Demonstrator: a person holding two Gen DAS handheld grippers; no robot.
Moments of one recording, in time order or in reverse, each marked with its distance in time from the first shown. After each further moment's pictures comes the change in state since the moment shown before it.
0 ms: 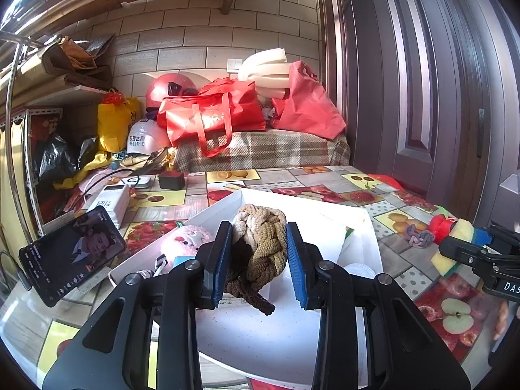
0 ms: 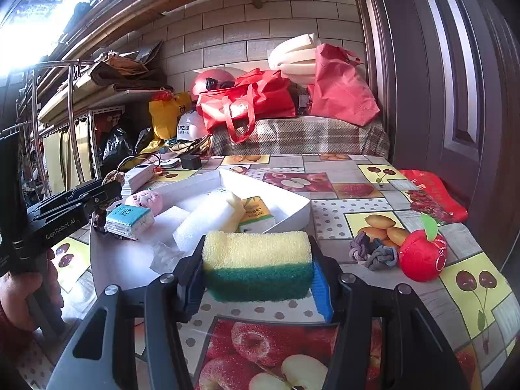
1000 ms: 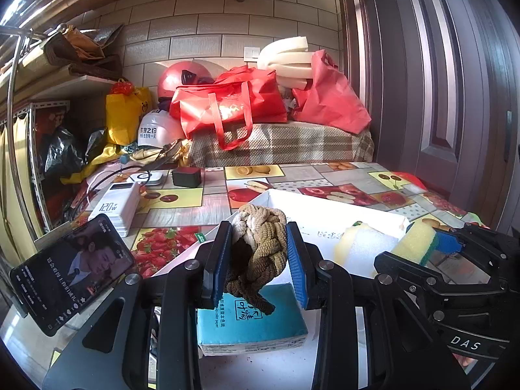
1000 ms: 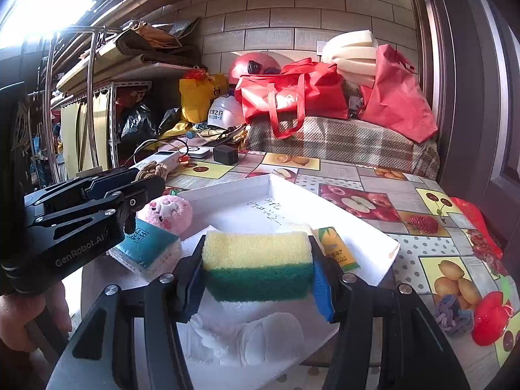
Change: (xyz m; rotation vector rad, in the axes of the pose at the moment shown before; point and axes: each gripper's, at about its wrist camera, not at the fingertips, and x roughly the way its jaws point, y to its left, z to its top) left arm 0.051 0.030 0.014 -0.015 0.043 0.060; right arm 0.097 0.070 0.032 -0.135 0.033 0.078
